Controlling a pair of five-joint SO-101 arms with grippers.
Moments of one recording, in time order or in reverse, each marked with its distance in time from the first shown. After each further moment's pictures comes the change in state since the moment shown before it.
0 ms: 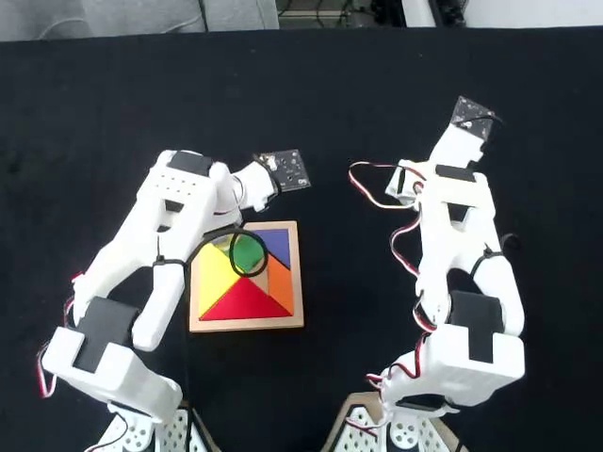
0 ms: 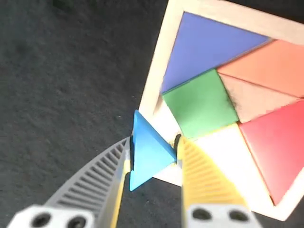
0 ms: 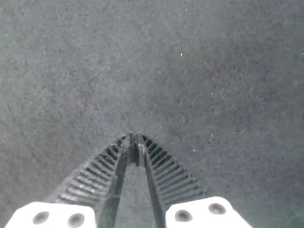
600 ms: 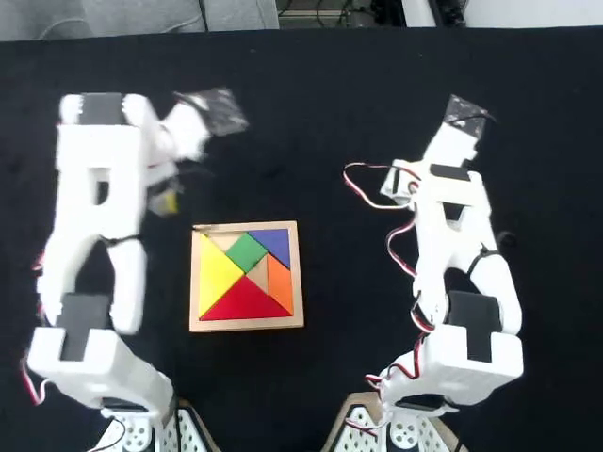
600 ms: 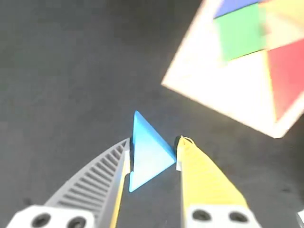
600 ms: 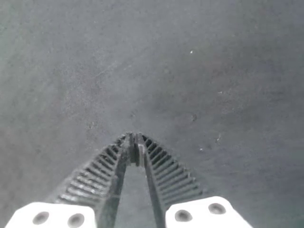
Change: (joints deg) left arm -12.6 1.5 -28.9 30.6 -5.7; right arm -0.8 0.0 0.0 0.0 0.0
